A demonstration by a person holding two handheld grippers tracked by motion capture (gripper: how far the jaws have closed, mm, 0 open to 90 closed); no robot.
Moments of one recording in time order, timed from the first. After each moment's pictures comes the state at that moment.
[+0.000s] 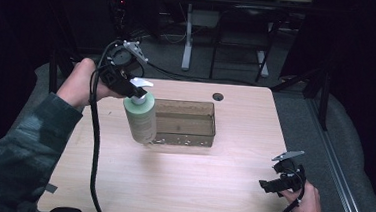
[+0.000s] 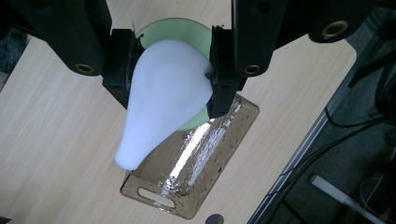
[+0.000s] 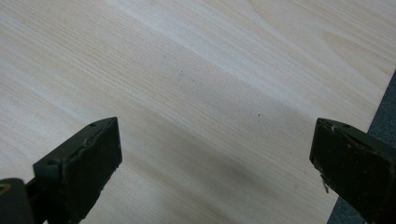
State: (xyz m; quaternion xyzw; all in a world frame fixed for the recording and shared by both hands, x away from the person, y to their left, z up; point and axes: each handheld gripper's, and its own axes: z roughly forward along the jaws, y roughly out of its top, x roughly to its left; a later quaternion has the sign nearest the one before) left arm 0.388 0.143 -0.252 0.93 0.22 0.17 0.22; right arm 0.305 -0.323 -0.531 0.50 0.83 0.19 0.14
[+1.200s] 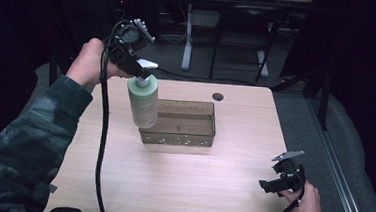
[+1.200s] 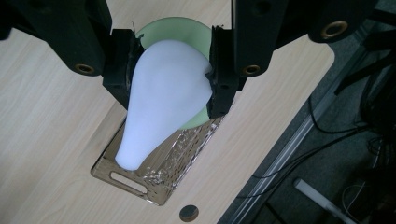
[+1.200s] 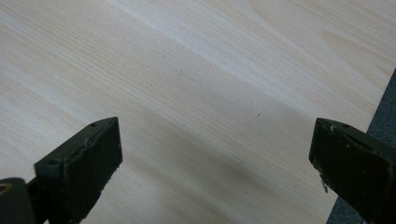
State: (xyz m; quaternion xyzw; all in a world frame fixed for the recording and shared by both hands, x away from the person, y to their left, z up) left arm 0.427 0.134 -0.234 0.93 0.25 0.18 0.21; right arm 0.305 -0.322 -0.532 0.50 0.83 0.19 0.14
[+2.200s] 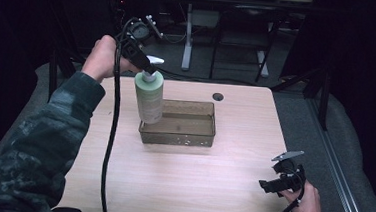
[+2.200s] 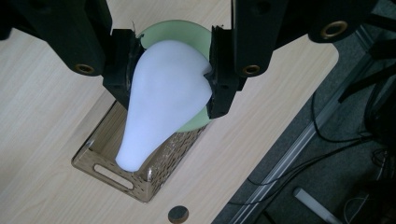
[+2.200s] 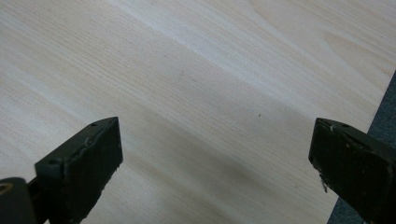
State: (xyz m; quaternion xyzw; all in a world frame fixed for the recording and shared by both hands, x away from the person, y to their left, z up) left arm 0.461 0.121 -0.247 0.92 0.28 0.17 0.20; right arm 0.305 -0.322 -0.531 0.49 0.84 0.19 0.14
